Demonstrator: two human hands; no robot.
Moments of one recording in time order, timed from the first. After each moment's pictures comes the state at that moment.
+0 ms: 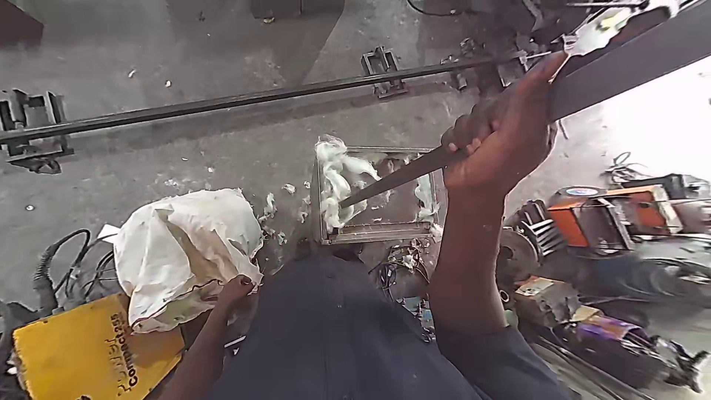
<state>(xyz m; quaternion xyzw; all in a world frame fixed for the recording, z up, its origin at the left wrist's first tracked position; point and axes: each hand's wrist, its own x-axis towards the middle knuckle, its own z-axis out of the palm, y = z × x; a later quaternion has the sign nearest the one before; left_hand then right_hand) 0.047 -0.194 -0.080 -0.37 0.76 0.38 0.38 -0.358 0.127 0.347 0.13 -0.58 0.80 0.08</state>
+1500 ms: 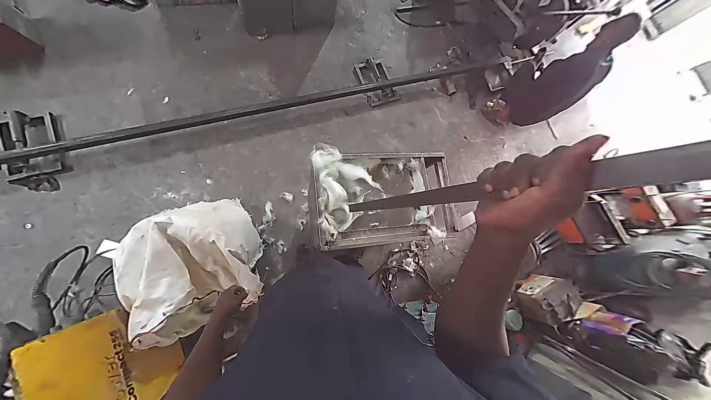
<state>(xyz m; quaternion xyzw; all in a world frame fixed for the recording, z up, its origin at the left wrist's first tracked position) 0.051 -0.204 -0.070 -0.40 0.74 0.39 0.37 -0.329 0.211 0.340 0.12 -0.61 0.77 0.14</state>
